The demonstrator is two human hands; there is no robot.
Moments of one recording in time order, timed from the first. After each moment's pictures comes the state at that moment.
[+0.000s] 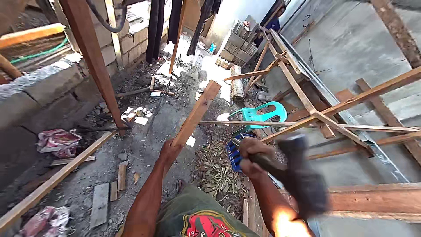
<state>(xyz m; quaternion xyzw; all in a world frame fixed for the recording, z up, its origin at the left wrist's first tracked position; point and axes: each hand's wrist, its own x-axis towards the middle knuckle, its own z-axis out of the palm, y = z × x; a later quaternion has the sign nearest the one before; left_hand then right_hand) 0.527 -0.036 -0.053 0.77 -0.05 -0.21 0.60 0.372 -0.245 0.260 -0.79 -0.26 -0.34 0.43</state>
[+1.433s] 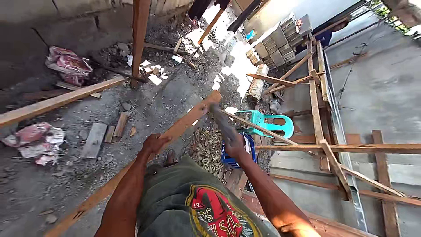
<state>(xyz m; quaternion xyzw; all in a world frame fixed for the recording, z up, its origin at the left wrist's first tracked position) 0.405 0.052 -0.148 0.78 0.09 -0.32 0.53 0.407 -0.223 0.172 -0.98 -0.12 0.05 0.17</state>
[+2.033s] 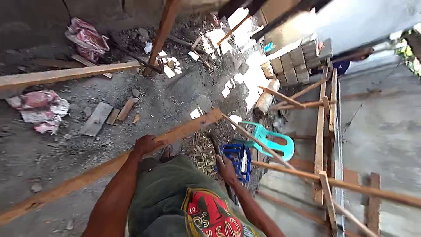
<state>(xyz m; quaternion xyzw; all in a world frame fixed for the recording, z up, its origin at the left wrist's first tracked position) 0.364 0.088 -0.176 0.80 0.14 -0.34 0.48 0.381 -0.272 0.063 -0.94 0.09 0.29 0.18</state>
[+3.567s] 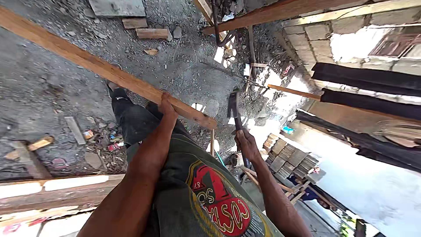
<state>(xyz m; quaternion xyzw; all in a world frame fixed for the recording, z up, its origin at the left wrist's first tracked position) 0.512 -0.137 -0.236 -0.21 0.66 0.38 0.61 0.701 -0.224 0.073 -0.83 -0.22 0.50 0.04</state>
